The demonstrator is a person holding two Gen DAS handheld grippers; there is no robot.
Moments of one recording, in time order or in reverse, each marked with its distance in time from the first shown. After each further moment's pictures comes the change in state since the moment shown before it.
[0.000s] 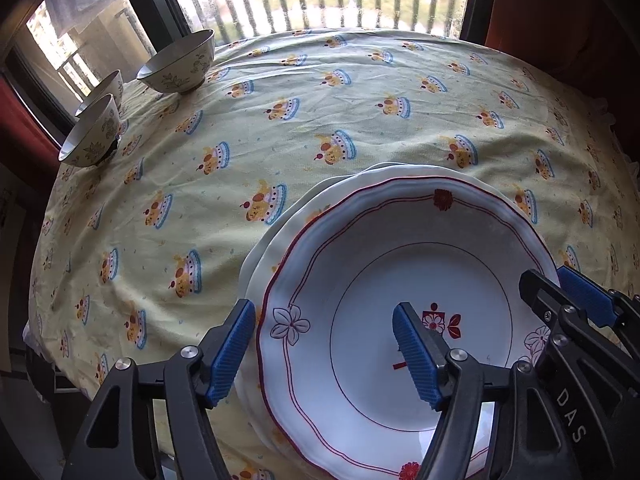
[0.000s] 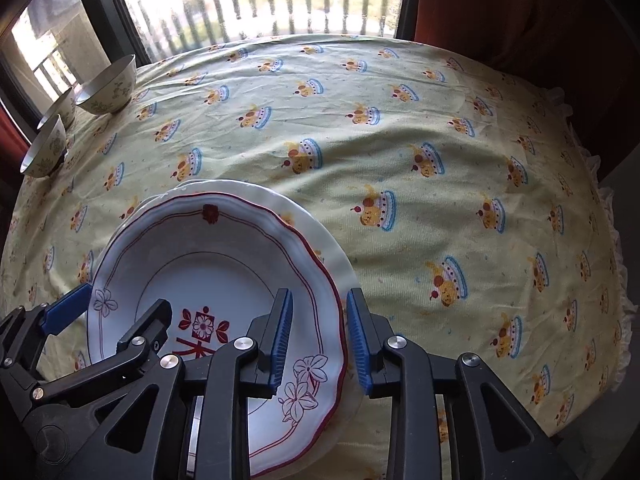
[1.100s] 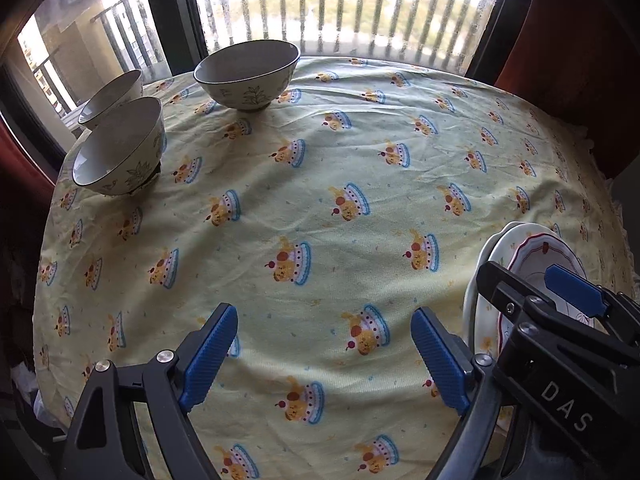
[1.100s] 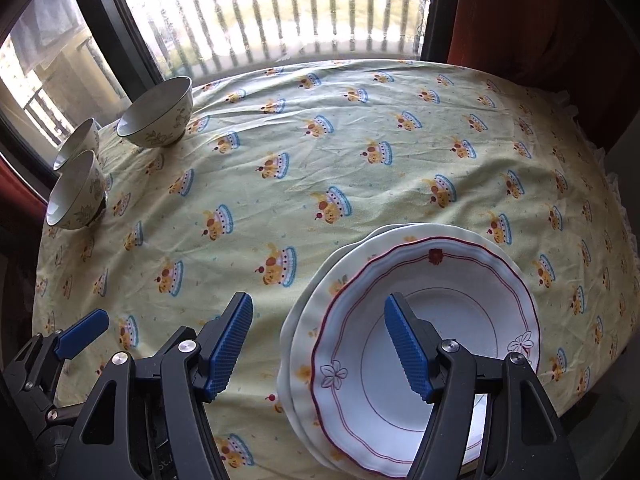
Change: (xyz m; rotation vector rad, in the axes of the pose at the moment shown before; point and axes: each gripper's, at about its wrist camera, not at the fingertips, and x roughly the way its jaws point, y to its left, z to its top) left arm 0.001 0.174 0.040 0.075 -0.047 -0.162; right arm -0.019 0.160 0.037 0.142 -0.037 -0.006
